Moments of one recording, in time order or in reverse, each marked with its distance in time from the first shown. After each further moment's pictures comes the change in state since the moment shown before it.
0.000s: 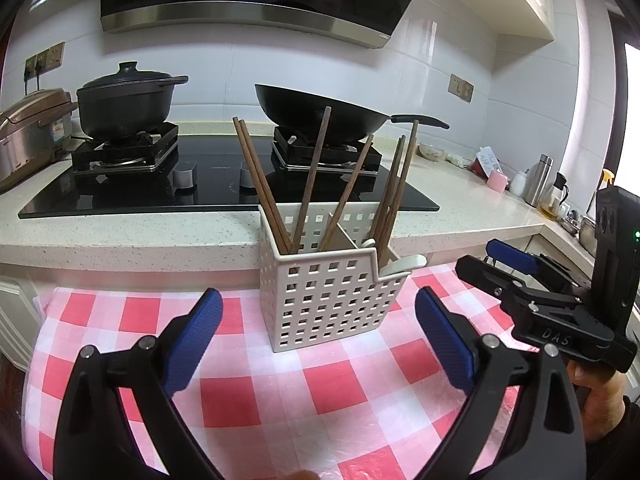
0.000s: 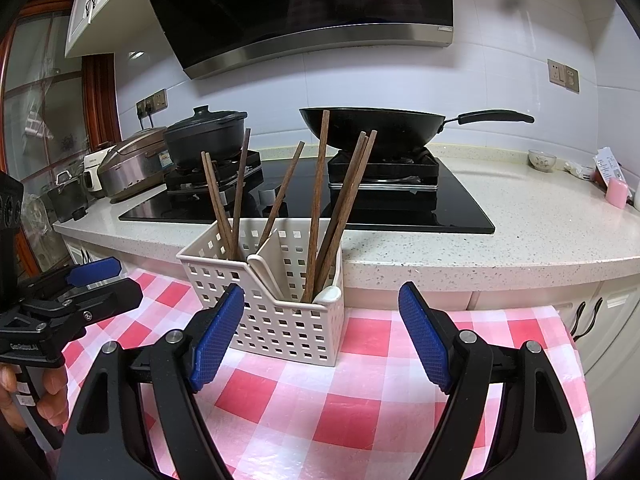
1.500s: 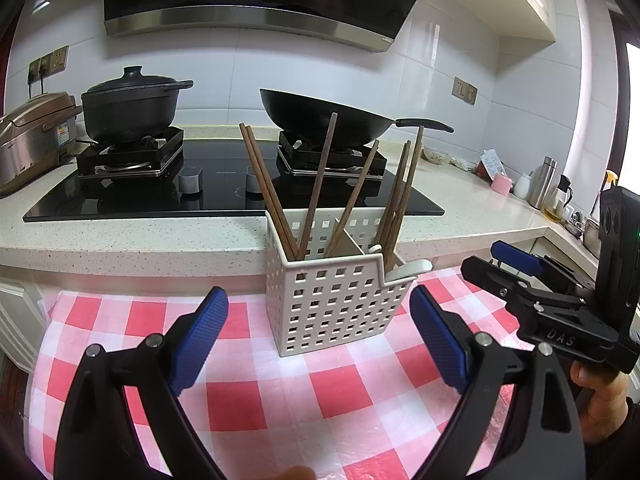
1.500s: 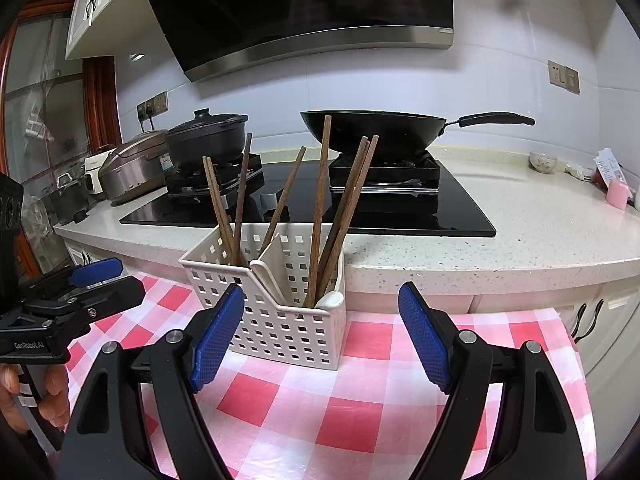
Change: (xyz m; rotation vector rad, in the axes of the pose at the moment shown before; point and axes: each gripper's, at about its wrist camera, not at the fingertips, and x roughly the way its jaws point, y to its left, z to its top) left arm -0.002 0.002 0.004 -0.003 -0.009 0.017; right arm 0.001 0.001 0.003 0.005 -0.003 0.000
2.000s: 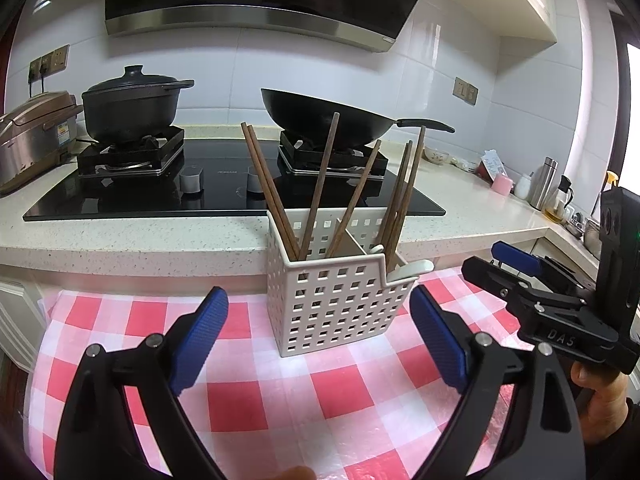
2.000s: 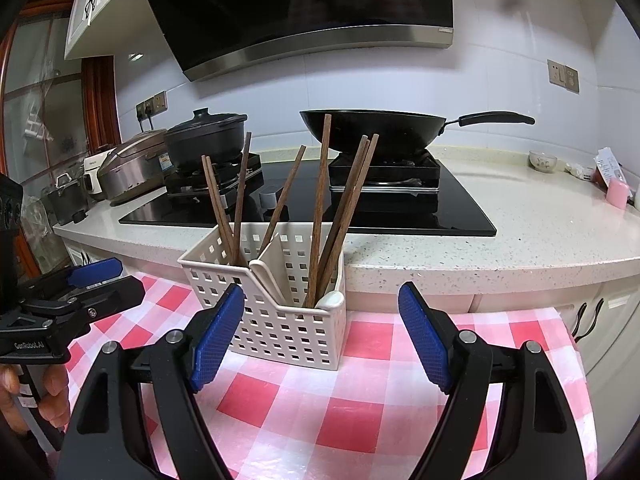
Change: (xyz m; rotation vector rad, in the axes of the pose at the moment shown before) left arm 0.000 0.000 0.001 -0.003 0.000 0.000; right arm 0.002 0.000 0.001 0.002 0.000 -0.001
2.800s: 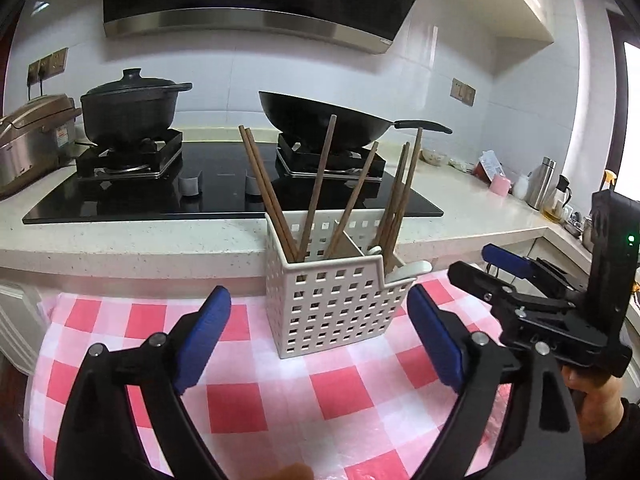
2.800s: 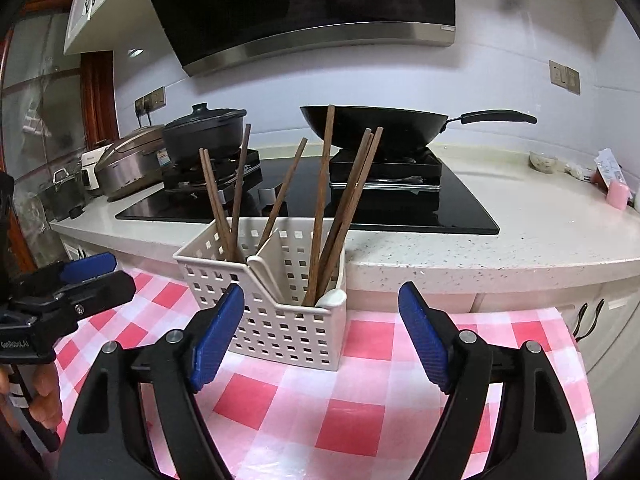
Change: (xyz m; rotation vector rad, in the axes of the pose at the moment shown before) left arm -0.002 -0.003 0.001 0.007 -0.006 0.003; right arm 0.008 0.003 -0.001 -0.010 0.004 -0.010
